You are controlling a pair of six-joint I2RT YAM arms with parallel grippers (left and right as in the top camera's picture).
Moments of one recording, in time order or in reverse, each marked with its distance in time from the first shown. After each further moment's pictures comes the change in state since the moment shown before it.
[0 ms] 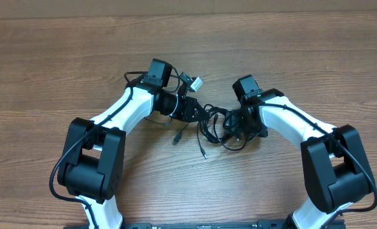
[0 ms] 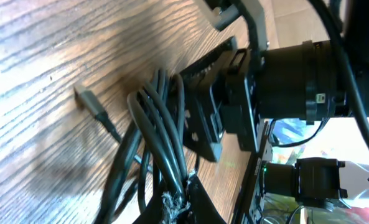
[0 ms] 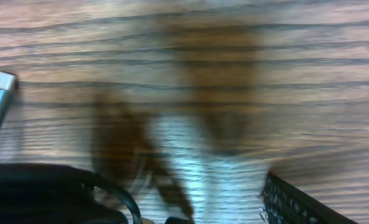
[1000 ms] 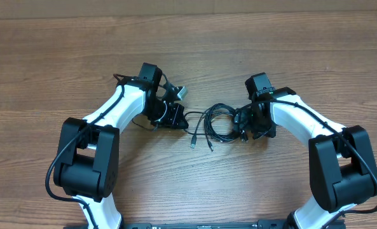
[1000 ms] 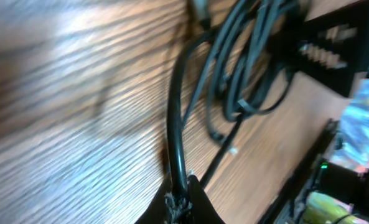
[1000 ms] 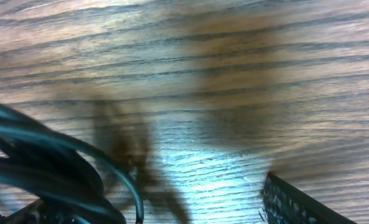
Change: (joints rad) left arm 0.061 0.000 0.006 -0.253 -0.295 0.033; right arm -0.087 -0.011 -0.013 -0.002 -0.042 -0.003
